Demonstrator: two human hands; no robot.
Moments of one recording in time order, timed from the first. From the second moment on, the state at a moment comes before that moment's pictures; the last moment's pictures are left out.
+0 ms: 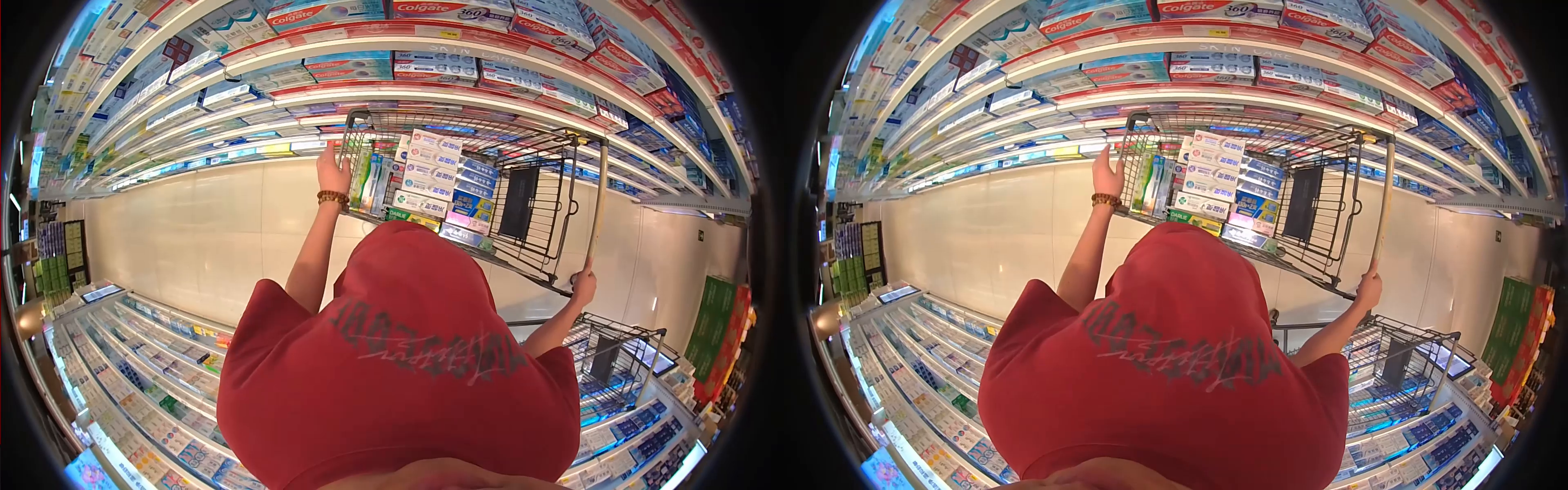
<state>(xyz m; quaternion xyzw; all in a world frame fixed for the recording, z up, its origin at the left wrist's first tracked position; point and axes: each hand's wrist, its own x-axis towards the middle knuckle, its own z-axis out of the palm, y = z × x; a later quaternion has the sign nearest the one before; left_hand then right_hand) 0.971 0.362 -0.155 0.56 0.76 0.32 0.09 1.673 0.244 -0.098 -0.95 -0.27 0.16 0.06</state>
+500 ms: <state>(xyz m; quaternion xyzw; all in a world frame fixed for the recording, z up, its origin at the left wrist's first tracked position) 0.922 0.277 -0.318 0.42 0.85 -0.05 0.32 1.696 0.236 -0.090 -0.96 -0.27 0.00 -0.03</state>
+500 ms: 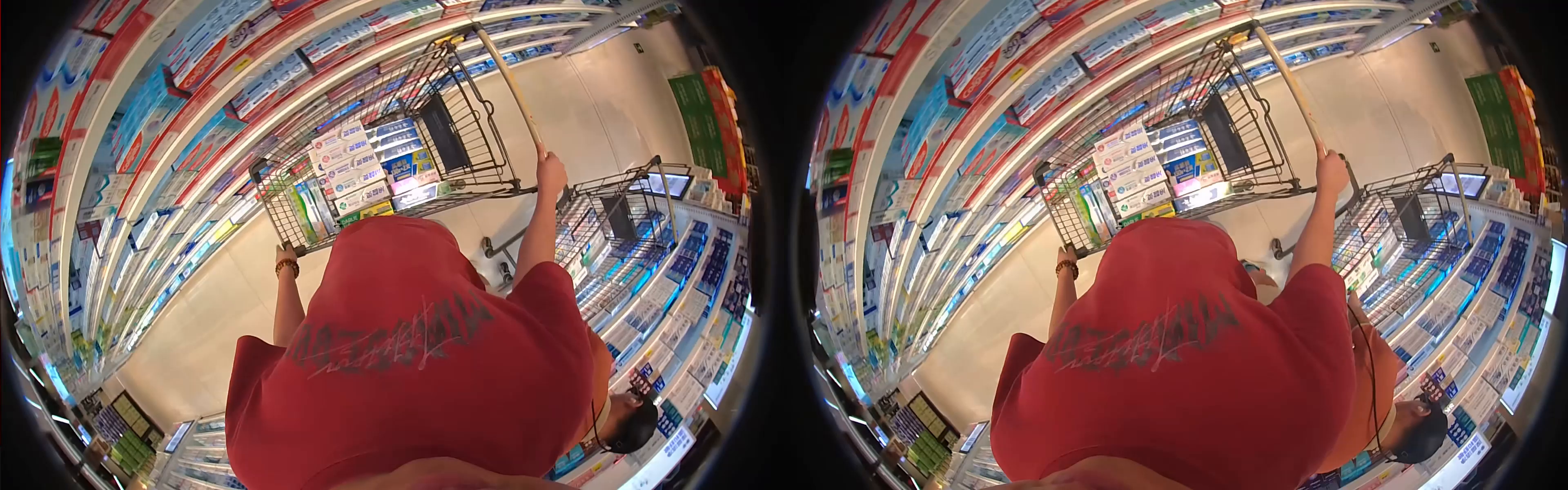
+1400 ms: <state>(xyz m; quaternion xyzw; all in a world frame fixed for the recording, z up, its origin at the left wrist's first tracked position) 1.236 0.294 -0.245 0.34 0.81 -0.09 0.47 1.974 0.247 -0.082 -0.96 -0.29 0.01 -0.02</state>
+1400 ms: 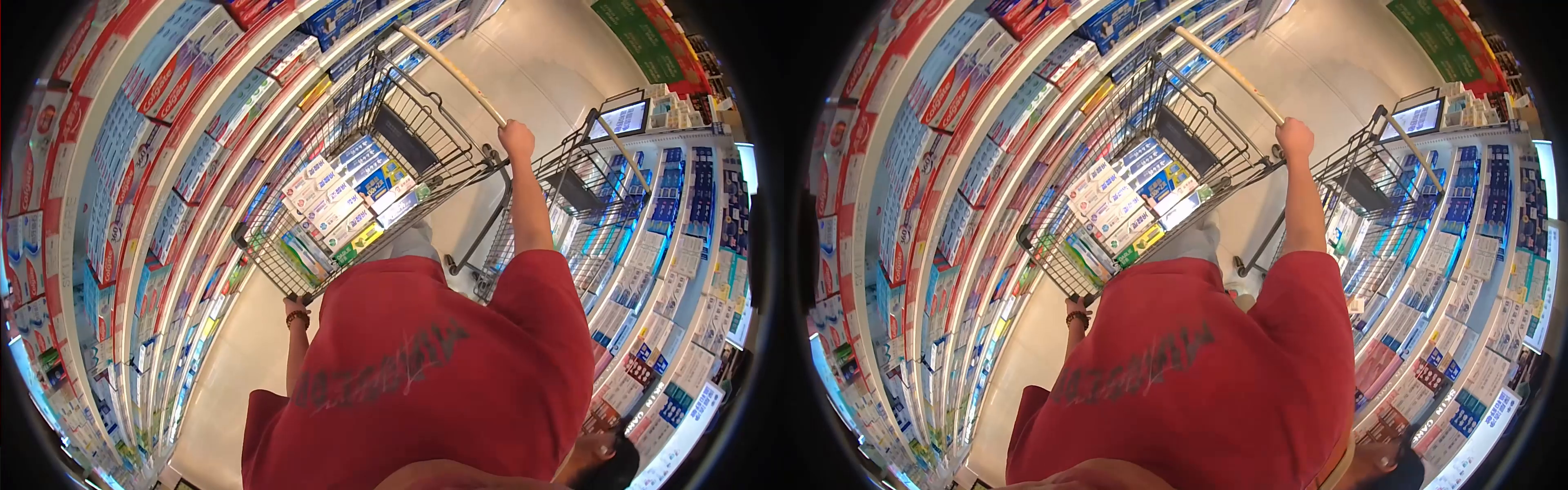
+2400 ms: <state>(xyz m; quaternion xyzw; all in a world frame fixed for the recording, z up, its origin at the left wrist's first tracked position) 1.587 0.364 -0.260 0.39 0.79 -0.21 0.43 2.343 0.293 -0.072 -0.96 -0.21 0.16 -0.03</state>
